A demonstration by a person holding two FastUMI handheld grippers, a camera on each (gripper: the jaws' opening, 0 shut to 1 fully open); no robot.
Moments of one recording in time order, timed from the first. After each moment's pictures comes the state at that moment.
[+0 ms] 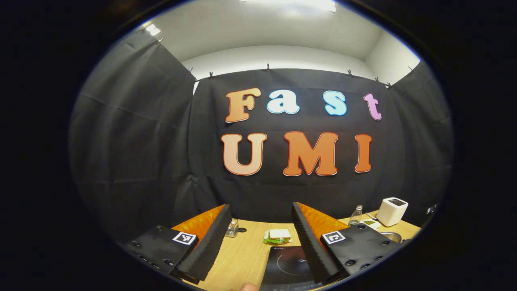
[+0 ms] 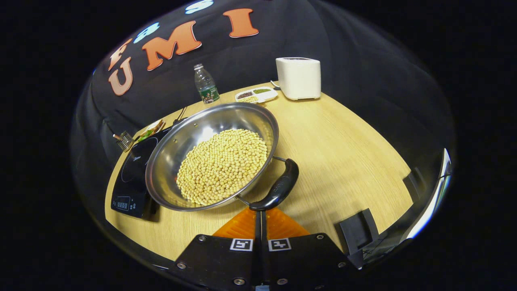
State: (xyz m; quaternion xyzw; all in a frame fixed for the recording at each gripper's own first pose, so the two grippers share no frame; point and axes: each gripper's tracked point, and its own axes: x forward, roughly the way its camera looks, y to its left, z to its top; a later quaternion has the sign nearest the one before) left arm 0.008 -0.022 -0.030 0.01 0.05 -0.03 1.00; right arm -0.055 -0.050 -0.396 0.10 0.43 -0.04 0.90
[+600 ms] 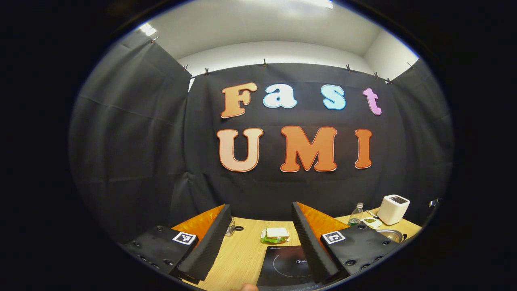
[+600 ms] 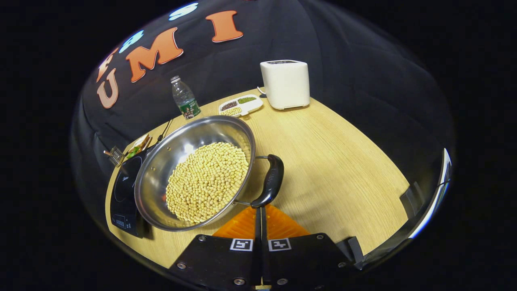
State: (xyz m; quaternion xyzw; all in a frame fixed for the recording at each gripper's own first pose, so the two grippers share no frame) left arm 0.030 -0.042 -0.046 0.02 0.07 -0.03 1.00; right arm -0.010 -0.086 -0.398 0.12 0.42 -0.07 0.90
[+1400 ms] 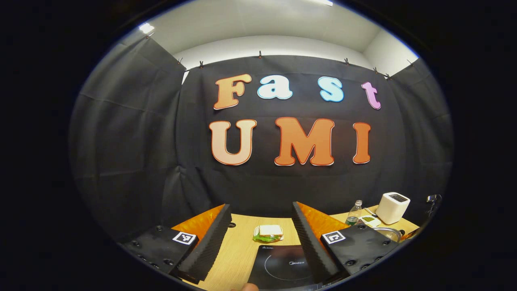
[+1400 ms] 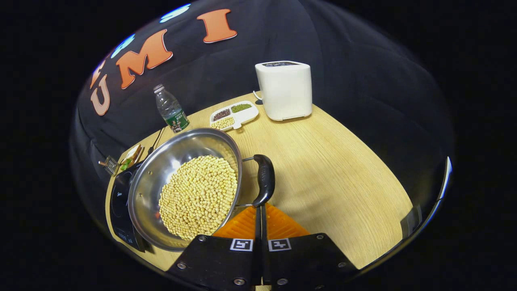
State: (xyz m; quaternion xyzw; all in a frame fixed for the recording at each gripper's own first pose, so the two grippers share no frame) left arm 0.058 -0.071 -0.074 0.02 0.09 -0.05 0.99; right arm 0.051 -0.105 -0.403 0.12 0.42 -0.07 0.90
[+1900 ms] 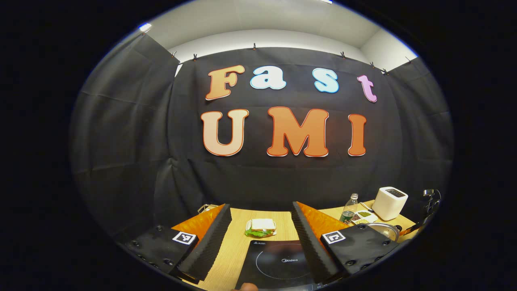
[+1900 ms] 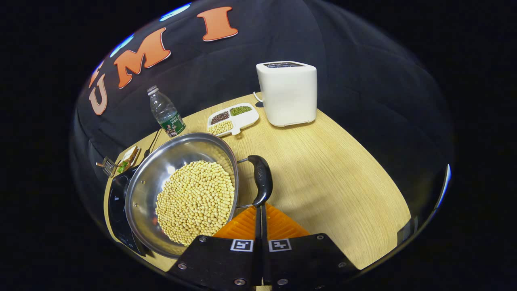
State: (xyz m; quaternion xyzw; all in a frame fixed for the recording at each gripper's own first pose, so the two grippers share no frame) left arm 0.062 -0.097 -0.108 0.02 0.12 -0.07 0.99; right arm 0.077 -0.112 -0.403 0.11 0.42 -0.07 0.90
